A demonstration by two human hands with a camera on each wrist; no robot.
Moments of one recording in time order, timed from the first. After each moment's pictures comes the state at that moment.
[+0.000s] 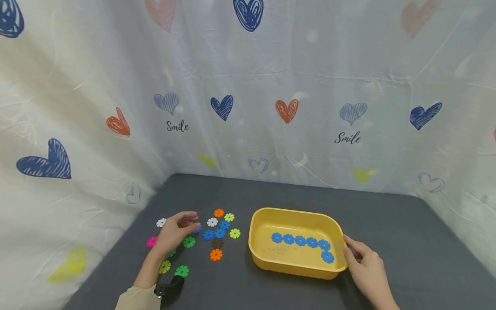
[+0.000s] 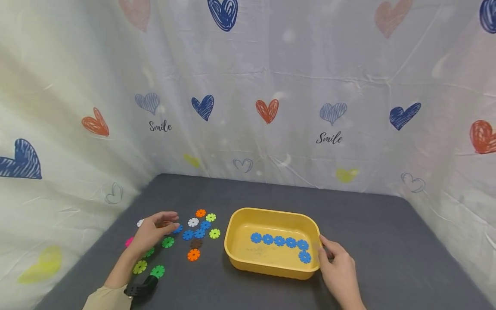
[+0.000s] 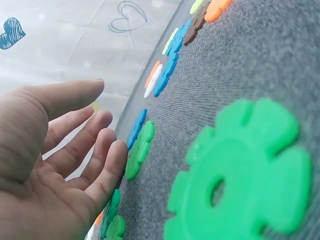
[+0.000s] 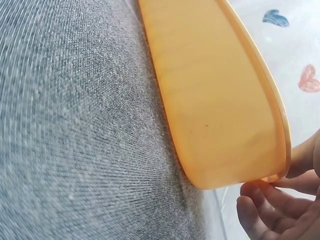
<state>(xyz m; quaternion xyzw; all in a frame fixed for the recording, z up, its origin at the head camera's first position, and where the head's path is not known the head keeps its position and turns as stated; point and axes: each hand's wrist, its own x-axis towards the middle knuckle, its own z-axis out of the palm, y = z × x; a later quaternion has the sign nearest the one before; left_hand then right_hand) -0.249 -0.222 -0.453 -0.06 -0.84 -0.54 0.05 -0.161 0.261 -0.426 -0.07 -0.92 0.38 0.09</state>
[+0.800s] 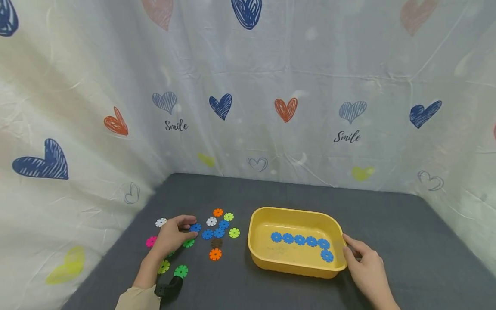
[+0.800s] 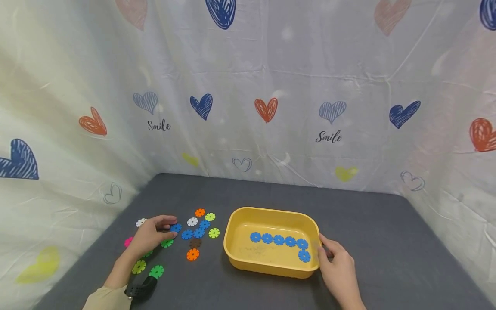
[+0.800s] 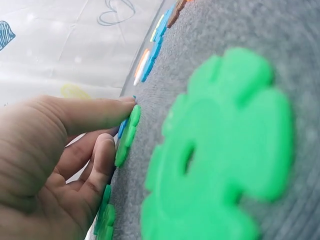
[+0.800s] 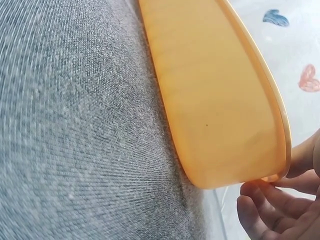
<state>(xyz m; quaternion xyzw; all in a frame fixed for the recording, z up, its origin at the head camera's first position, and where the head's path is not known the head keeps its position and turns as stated) -0.249 -0.225 -0.456 -0.05 -0.89 -0.45 0.05 -0.161 0.261 -0.425 -0.07 -0.91 0.39 0.09</state>
